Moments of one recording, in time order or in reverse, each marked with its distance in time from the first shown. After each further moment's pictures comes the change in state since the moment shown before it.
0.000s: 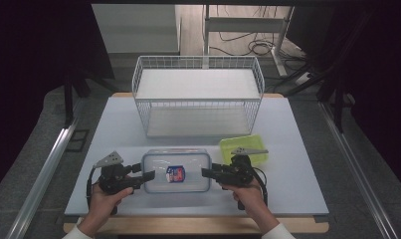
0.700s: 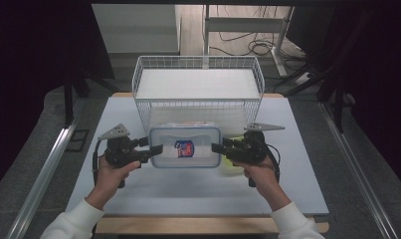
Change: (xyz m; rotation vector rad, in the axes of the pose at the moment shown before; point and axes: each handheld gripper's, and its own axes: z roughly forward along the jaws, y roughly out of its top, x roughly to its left) left arm -0.008 0.077 0.007 -0.074 -0.018 0.077; right arm 0.006 0.068 -0.037 -0.088 -0.059 -0.115
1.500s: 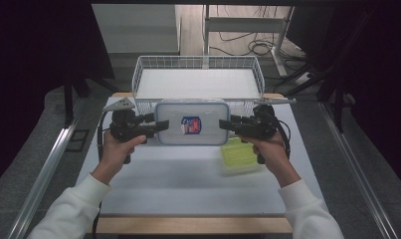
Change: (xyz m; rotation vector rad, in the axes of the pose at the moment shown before) left arm 0.005 0.063 0.011 -0.037 -0.009 0.035; right arm -0.015 0.061 -0.016 -0.025 -0.012 -0.043
